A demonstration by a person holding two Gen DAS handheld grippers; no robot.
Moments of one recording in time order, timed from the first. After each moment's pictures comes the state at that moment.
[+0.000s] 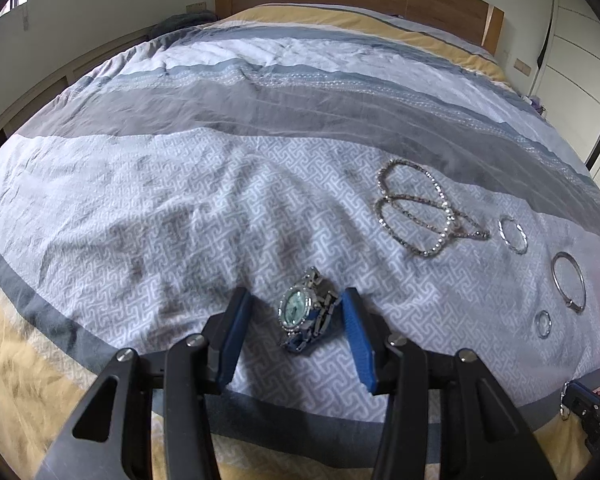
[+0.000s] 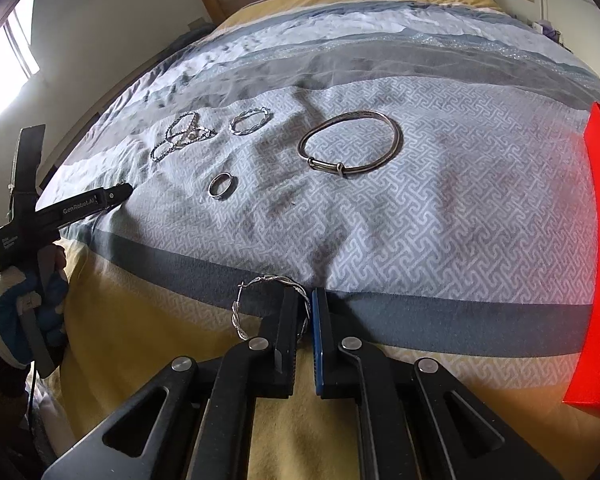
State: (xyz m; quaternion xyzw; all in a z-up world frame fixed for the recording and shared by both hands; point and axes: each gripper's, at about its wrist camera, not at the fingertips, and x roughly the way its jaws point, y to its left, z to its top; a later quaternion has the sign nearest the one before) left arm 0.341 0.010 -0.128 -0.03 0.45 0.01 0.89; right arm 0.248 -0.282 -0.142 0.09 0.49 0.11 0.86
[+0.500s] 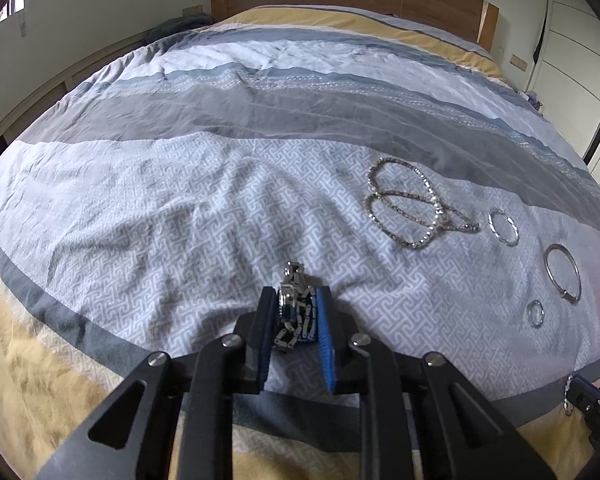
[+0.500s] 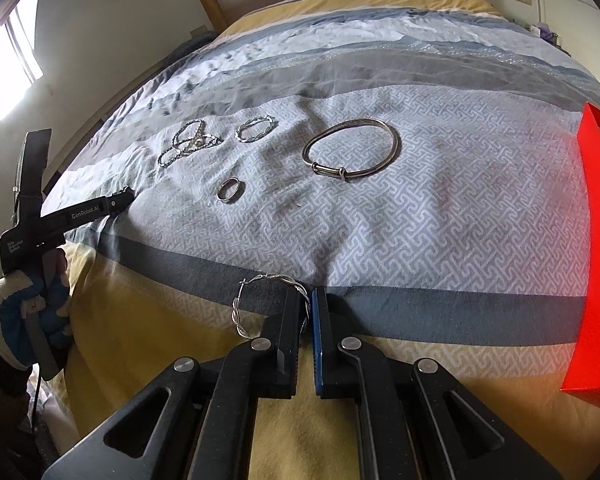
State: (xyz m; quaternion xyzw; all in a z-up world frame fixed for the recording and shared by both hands) left arm 0.330 0.004 -0.119 -0.02 0.45 0.01 0.89; right arm 0.238 -0.283 -0.135 0.10 0.48 0.11 0.87
